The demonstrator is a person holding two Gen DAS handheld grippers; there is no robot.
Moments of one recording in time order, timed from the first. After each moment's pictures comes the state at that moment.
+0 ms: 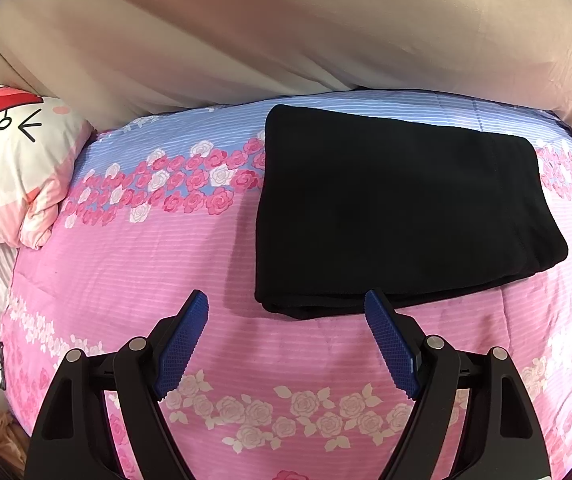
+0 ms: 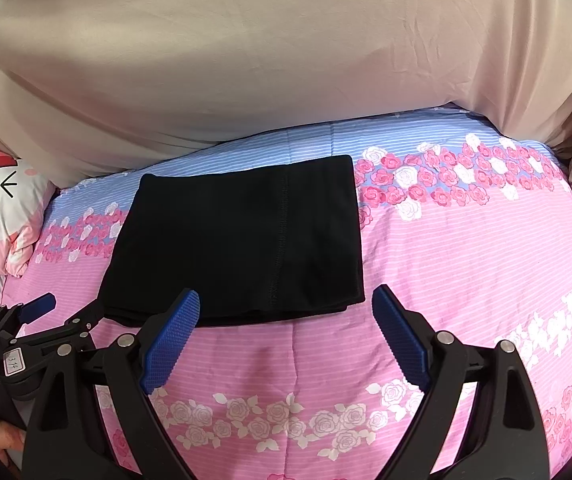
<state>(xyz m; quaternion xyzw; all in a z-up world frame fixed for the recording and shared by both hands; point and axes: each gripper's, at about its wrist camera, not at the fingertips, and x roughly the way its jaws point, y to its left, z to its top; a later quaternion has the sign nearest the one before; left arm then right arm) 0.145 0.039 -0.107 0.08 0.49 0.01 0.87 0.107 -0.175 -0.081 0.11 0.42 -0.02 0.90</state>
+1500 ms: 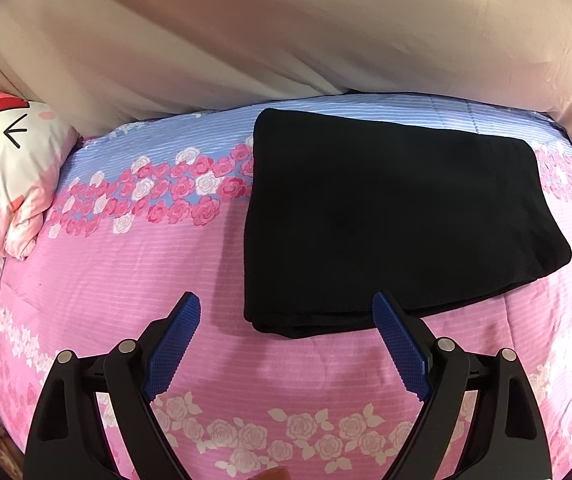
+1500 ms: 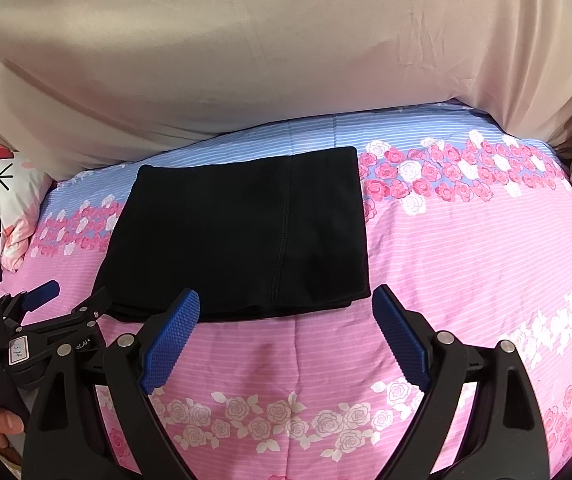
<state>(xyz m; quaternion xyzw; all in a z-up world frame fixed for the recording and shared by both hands) 0.157 0.038 -0.119 0.08 0.48 -0.02 0.88 0.112 -0.170 -0.089 0.11 0.43 -0.02 0.90</state>
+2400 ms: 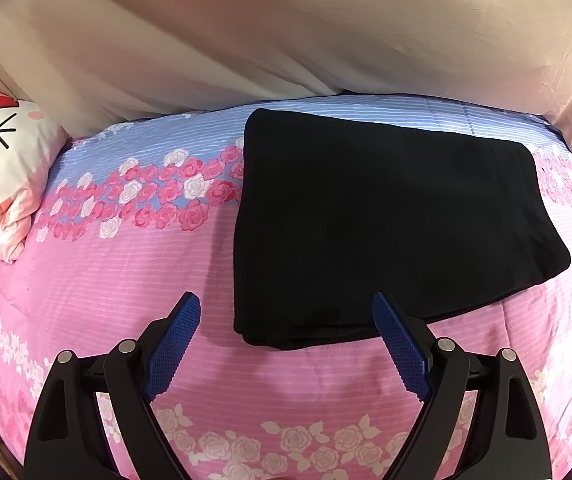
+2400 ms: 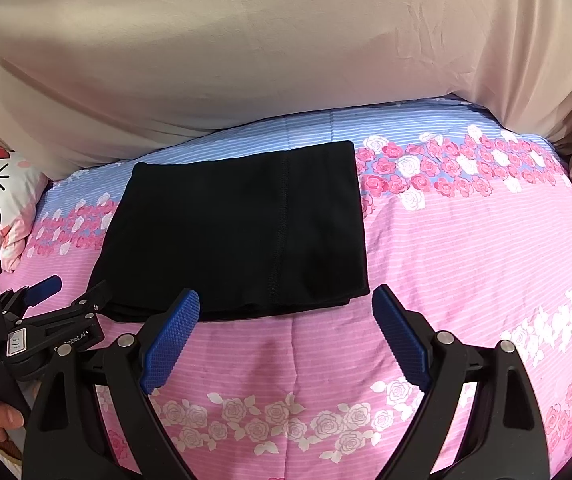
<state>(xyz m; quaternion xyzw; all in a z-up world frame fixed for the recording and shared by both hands) 0.168 0.040 -0.126 0.07 0.48 -0.03 0.88 0.114 -0.171 -0.095 0.11 0.44 -0.03 0.89</state>
